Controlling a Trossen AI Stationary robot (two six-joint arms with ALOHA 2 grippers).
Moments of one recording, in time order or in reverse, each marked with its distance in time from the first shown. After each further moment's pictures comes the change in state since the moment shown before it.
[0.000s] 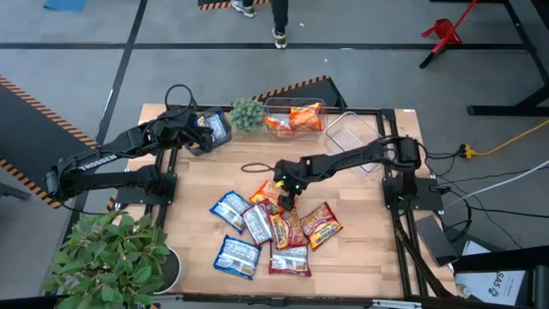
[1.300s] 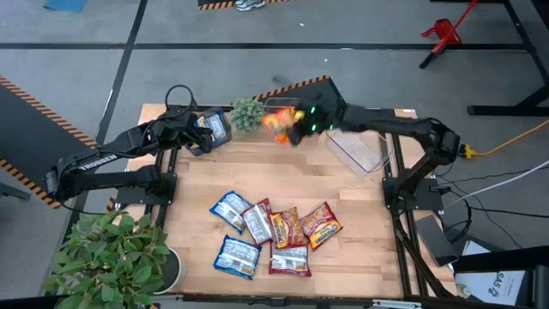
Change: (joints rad) left arm 0.000 0.000 0.000 -0.018 -0.004 0.001; right arm -0.378 -0.335 0.060 -0.031 0.102 -0.005
